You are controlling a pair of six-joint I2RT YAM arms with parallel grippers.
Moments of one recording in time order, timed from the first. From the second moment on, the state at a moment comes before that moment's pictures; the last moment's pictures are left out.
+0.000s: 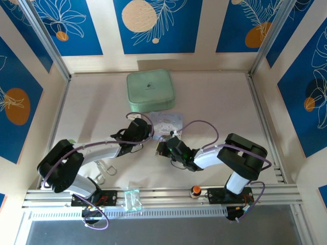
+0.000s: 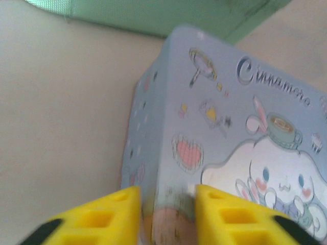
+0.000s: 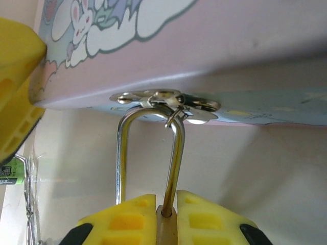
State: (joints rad) left arm -0.76 1.47 0.69 0.05 -0.24 -0.84; right arm 0.98 1.67 0.49 0.56 0.16 1.12
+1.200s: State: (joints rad) left arm -0.78 1.72 0.99 -0.08 -0.20 -0.74; right arm 0.94 1.63 0.47 0.43 0.30 1.30
